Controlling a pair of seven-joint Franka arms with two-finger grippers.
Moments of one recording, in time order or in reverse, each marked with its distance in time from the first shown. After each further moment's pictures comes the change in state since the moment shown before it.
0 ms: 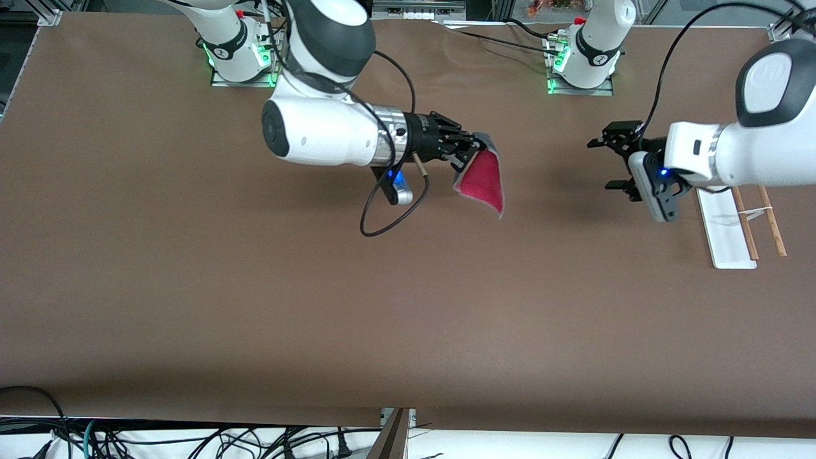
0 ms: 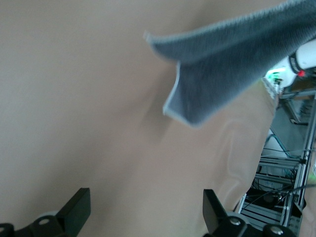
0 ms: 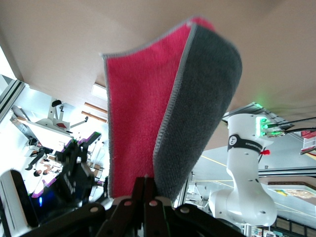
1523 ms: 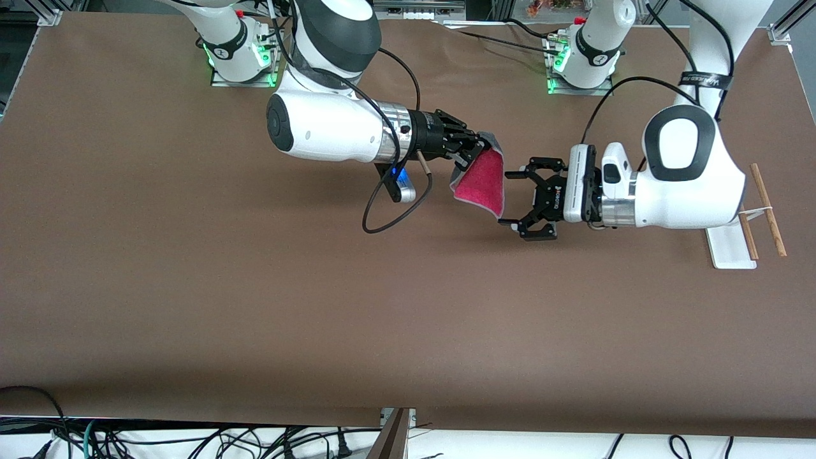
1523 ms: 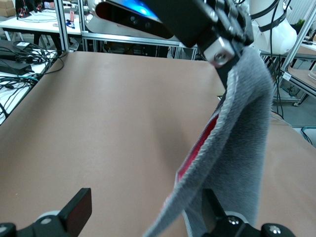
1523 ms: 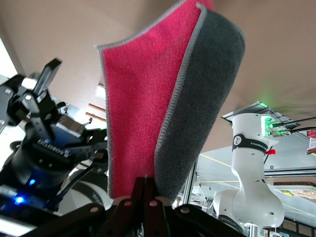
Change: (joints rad) left arm -0.050 0.143 -0.134 -0.037 -0.517 0.322 0.932; right arm -0.001 0.000 -0.004 0.002 0.000 0.008 0.006
